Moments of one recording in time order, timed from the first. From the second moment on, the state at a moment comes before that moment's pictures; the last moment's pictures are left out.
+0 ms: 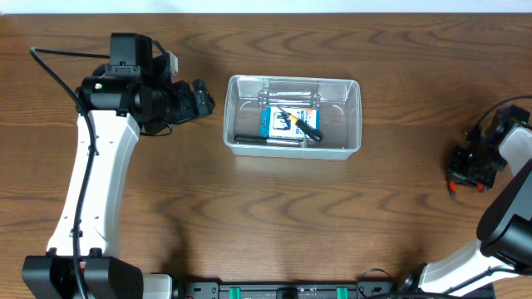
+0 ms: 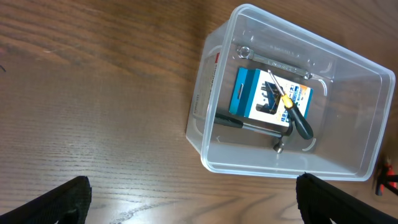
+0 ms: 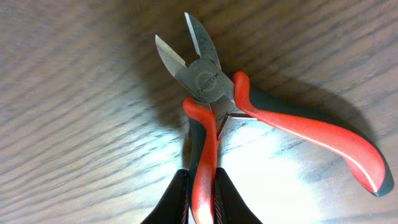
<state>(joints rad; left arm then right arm) -0.03 1.56 1.48 -1.07 0.32 -0.31 -0.52 1.88 1.16 -0.89 -0.05 -0.04</state>
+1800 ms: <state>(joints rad) -0.03 1.56 1.48 -1.07 0.32 -0.31 0.47 1.88 1.50 -0.79 -0.09 -0.43</state>
